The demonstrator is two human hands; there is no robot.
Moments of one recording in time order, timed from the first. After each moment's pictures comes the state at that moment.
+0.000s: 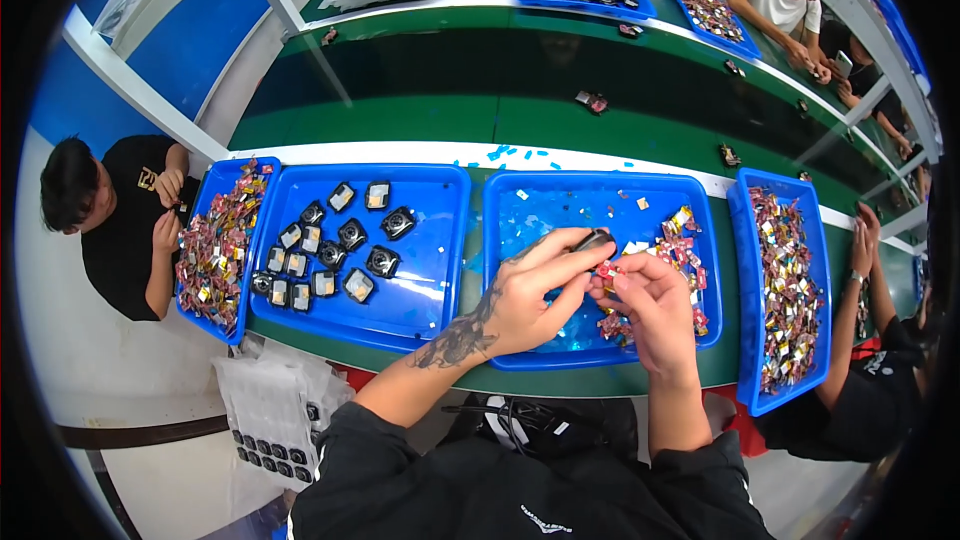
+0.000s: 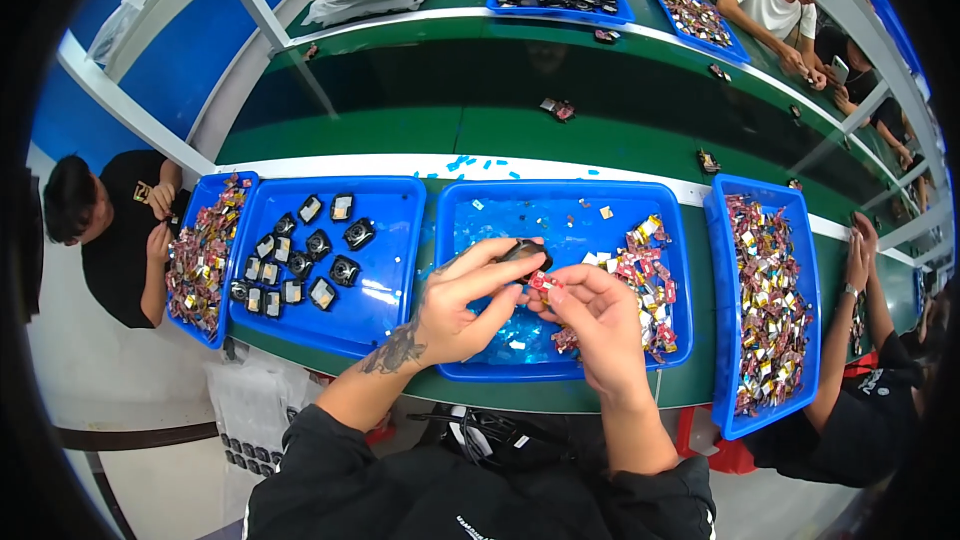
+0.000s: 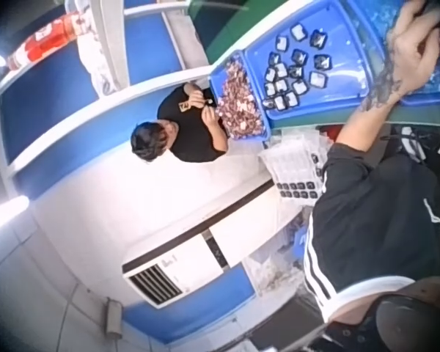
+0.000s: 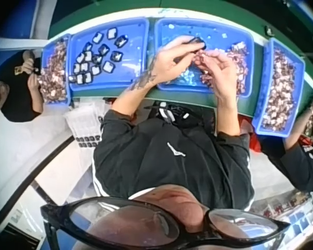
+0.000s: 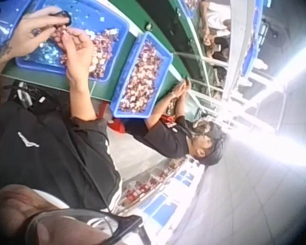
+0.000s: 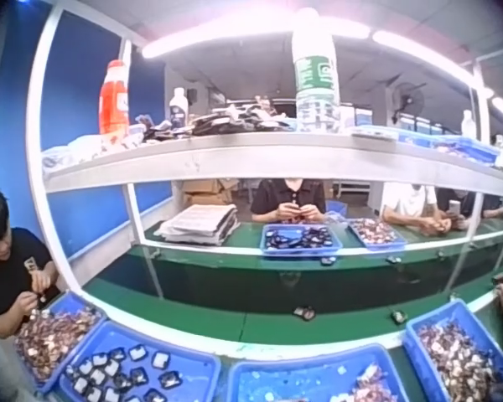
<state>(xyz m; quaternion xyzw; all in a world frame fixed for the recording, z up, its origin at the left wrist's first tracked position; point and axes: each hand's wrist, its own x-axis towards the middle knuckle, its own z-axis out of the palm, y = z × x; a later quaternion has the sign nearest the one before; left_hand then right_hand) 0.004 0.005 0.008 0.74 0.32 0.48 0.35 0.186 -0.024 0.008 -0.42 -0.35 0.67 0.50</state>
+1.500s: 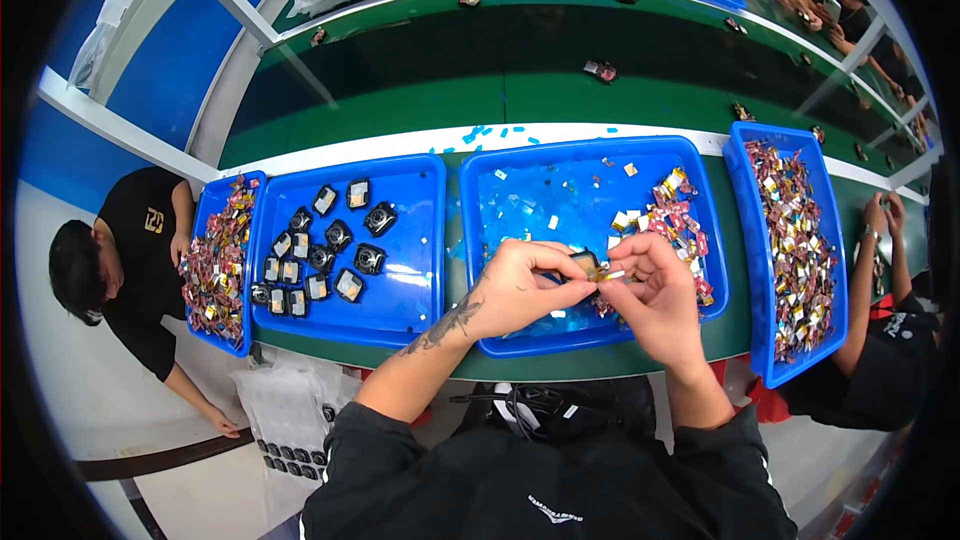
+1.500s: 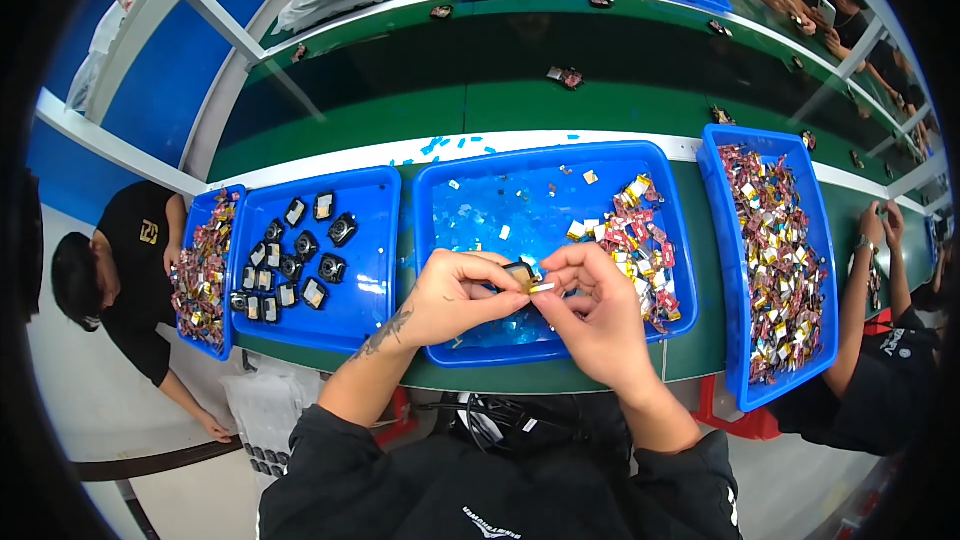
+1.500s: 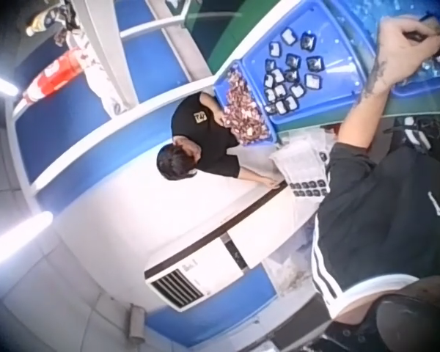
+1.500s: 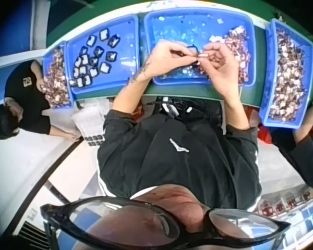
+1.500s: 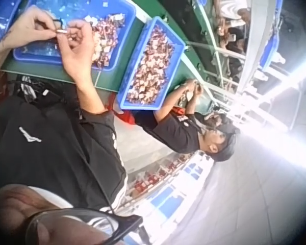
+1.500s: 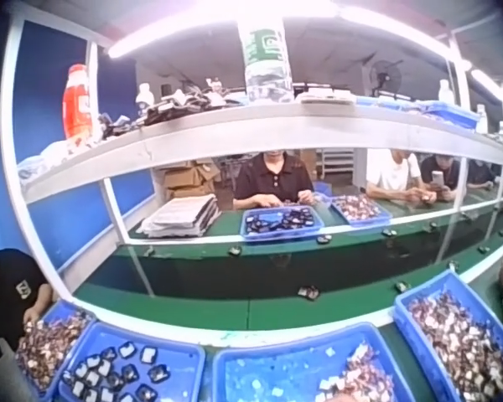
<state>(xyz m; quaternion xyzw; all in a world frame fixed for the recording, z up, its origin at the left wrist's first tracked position) 0.005 0.007 -0.007 0.61 0.34 0.30 0.65 0.198 -0.041 0.008 -0.48 -0.50 0.56 0.45</state>
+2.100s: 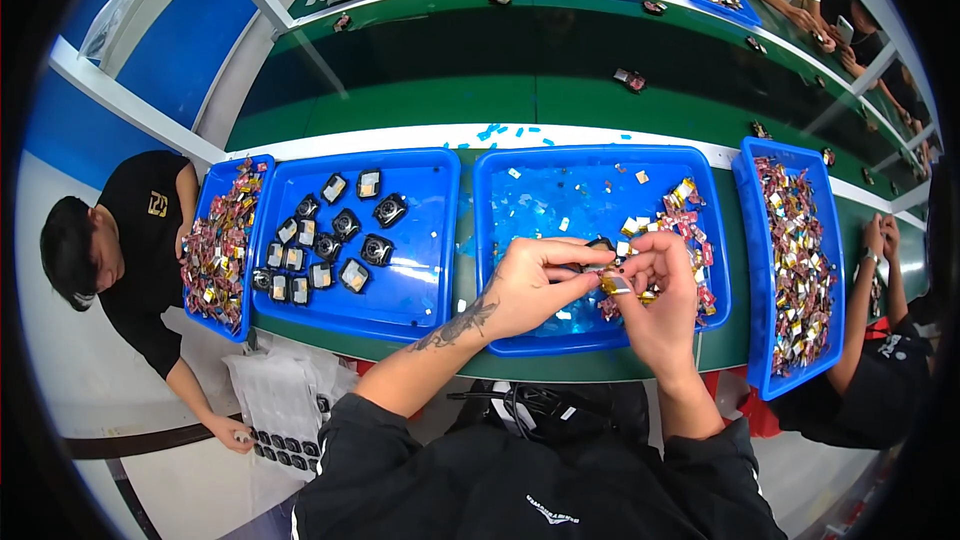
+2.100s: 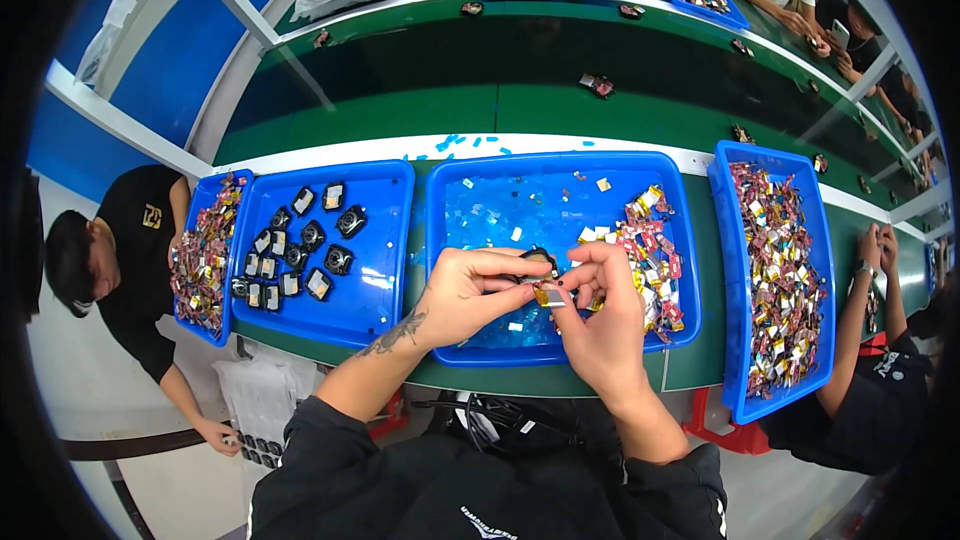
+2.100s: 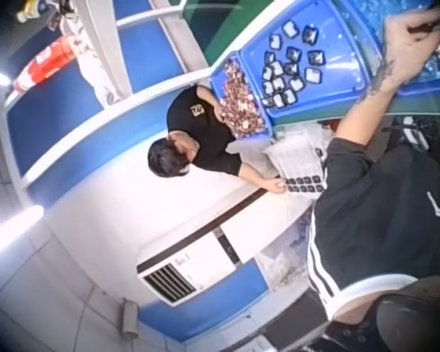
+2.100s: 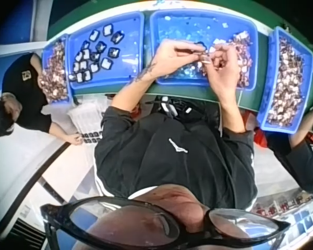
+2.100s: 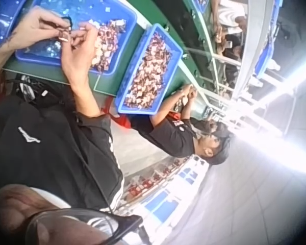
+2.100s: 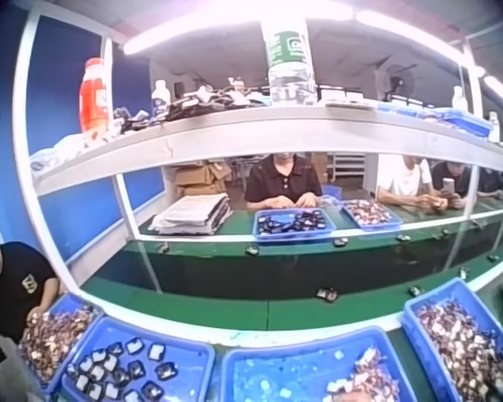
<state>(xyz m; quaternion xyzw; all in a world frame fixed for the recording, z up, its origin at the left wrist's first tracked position) 0.012 0.003 -0.015 0.55 0.34 0.38 0.66 0.187 -0.038 -0.002 -0.57 -0.59 0.34 0.46</state>
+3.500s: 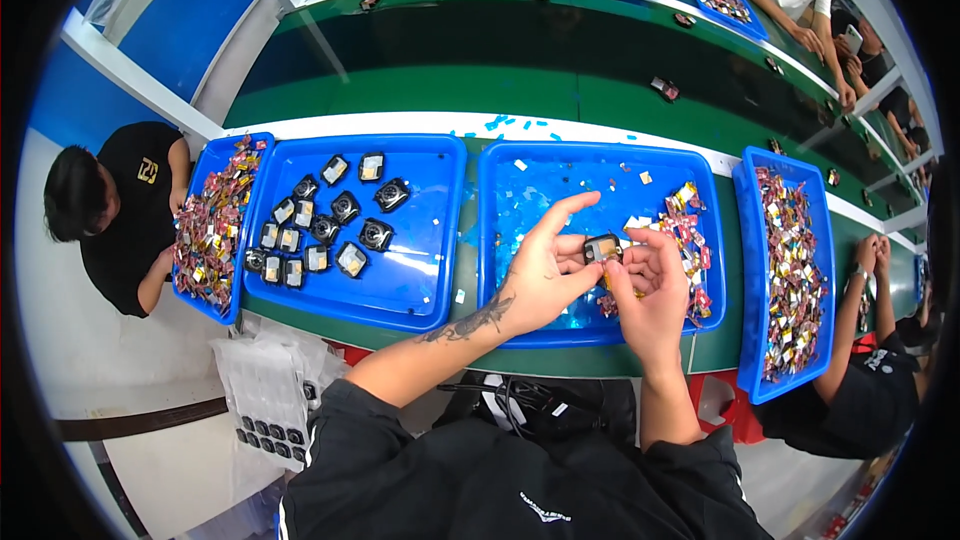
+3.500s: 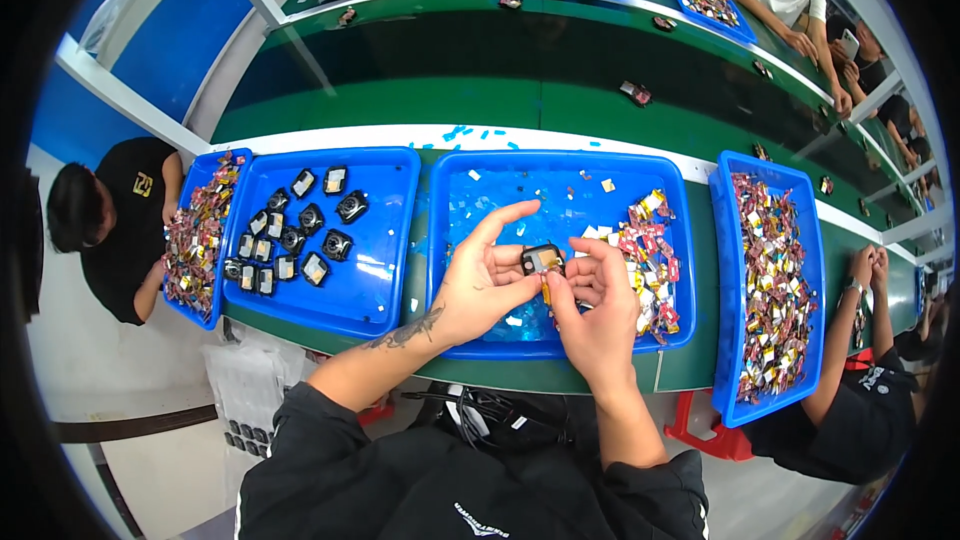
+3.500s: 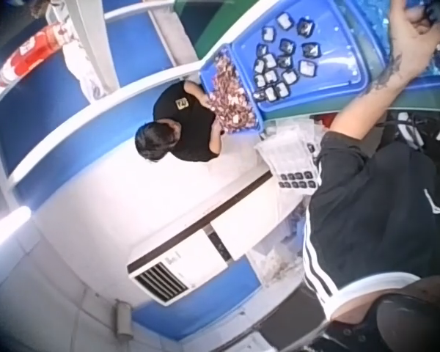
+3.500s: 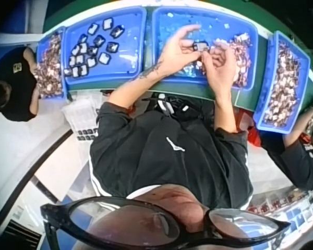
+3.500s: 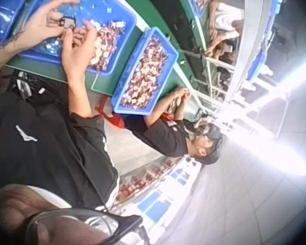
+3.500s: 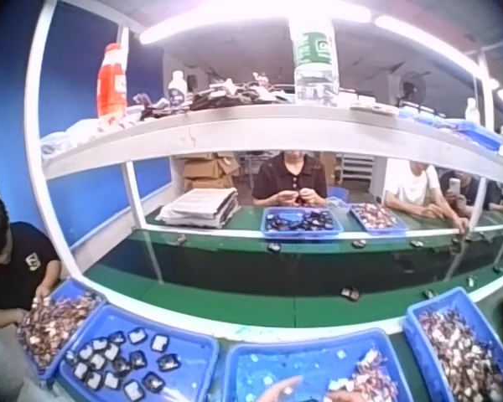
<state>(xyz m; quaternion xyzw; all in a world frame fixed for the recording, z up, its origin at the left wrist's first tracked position) 0.026 -0.004 -0.022 0.46 0.34 0.43 0.70 0.177 -0.037 -0.015 -0.55 -0.54 0.38 0.51</state>
